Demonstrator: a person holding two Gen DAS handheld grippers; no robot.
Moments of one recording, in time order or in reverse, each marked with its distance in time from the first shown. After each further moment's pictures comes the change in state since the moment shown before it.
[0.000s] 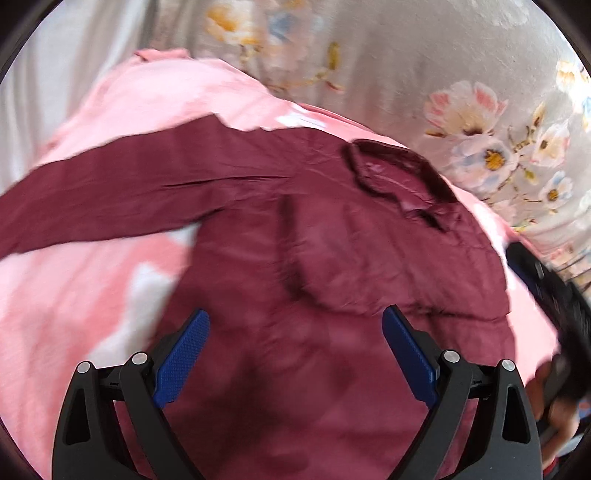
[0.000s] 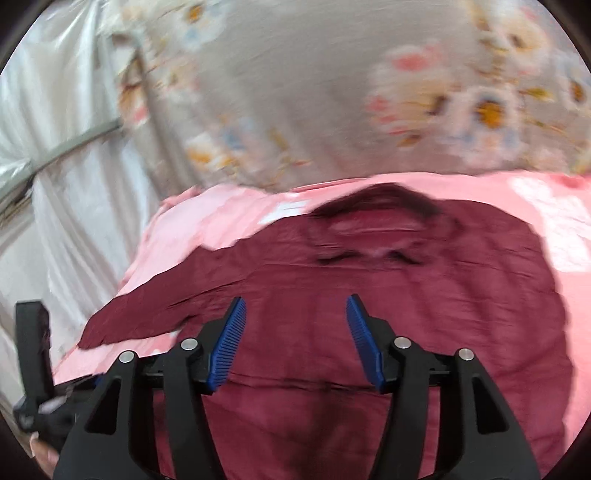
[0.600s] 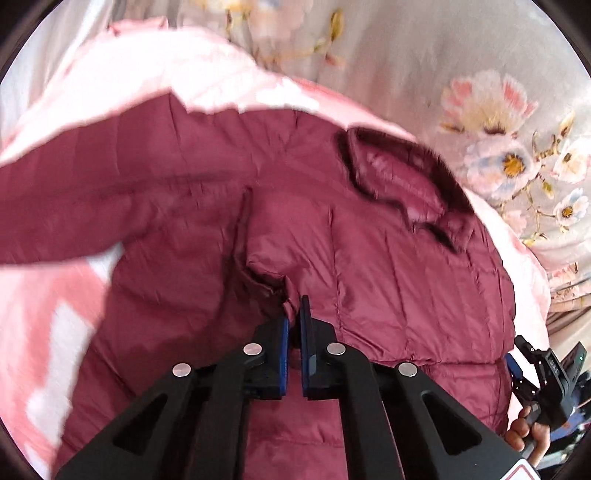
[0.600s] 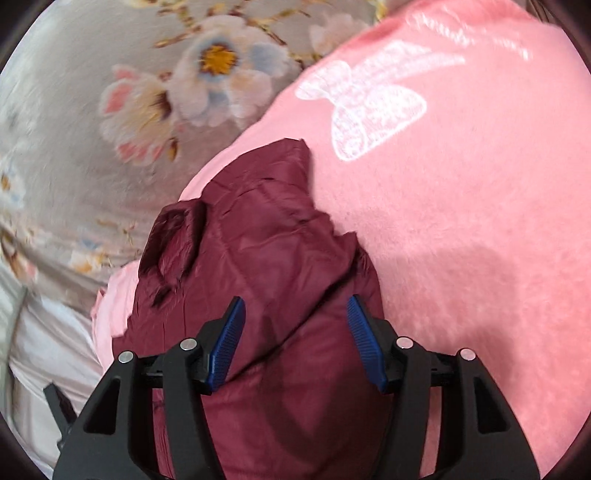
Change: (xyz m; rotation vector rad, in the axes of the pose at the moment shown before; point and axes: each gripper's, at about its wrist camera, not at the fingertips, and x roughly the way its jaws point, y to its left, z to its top) left arm 0.057 -0.017 0.045 -0.036 0.042 0.012; right arm 0.015 -0.232 -0.033 0.623 0.067 -0.113
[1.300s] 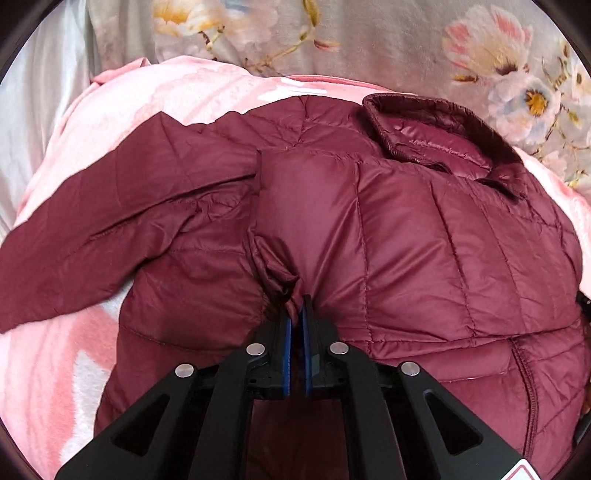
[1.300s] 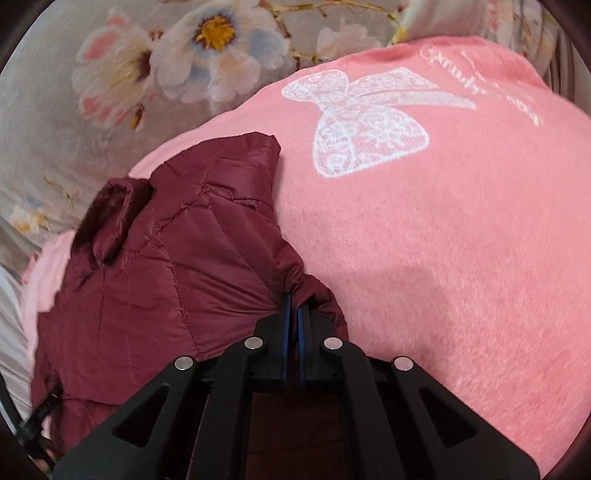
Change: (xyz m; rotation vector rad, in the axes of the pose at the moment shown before) left arm 0.043 0.000 -0.011 0.223 -0.013 0.245; right arm 0.023 0.021 -0.002 -0.286 -0.024 -0.324
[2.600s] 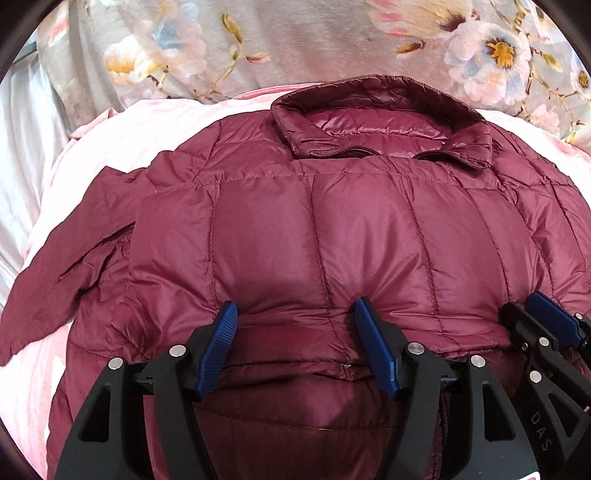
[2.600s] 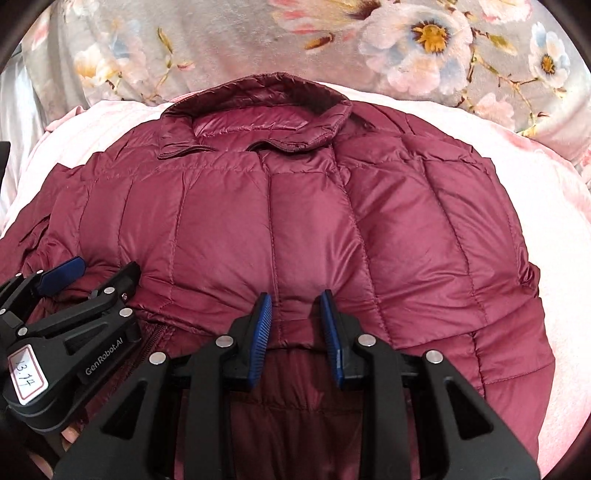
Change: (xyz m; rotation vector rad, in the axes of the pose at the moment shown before) left arm 0.007 -0.102 -0.008 0.131 -0.054 0.095; right arm 0.001 0.160 -0.069 -0.420 0.021 0.008
